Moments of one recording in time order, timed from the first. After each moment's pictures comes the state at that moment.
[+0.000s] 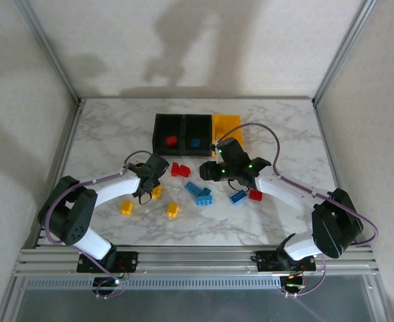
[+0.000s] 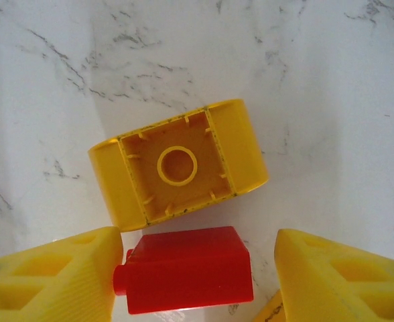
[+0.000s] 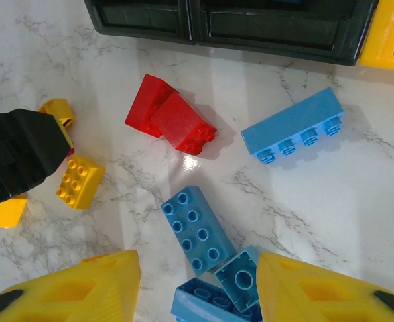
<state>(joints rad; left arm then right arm) -0.52 1.56 0.79 -0.53 -0.45 -1.11 0.73 1.43 0.97 -0.37 -0.15 0.51</state>
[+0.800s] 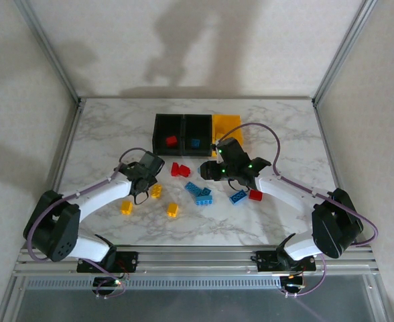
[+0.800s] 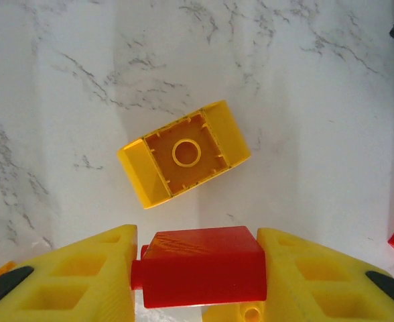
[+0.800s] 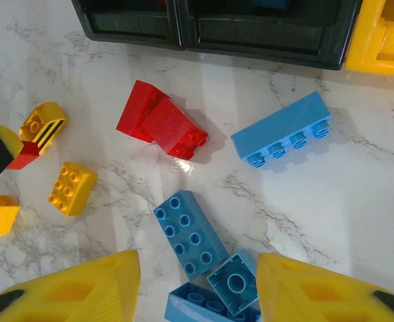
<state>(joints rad) -0.52 1.40 0.80 -0.61 -0.43 -1.10 0.73 1.43 0.97 -0.37 -0.13 0.51</state>
